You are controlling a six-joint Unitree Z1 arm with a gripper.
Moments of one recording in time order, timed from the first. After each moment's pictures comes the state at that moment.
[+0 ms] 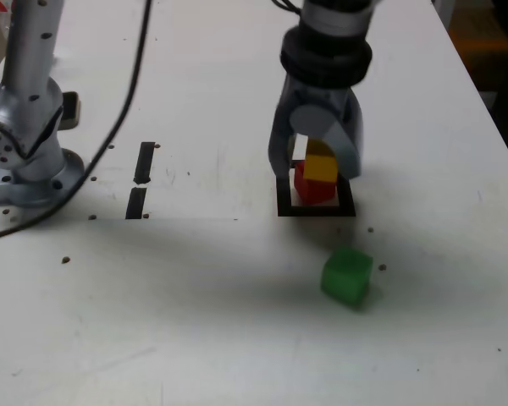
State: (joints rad) arm -0.16 1.99 -1.57 1.26 -0.01 0.06
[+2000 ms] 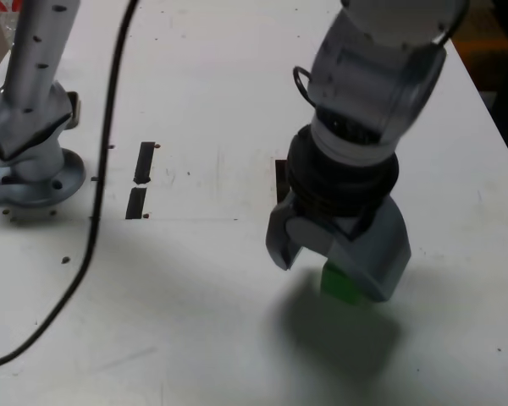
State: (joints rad) arm -0.55 2.17 -1.79 1.36 0.06 0.02
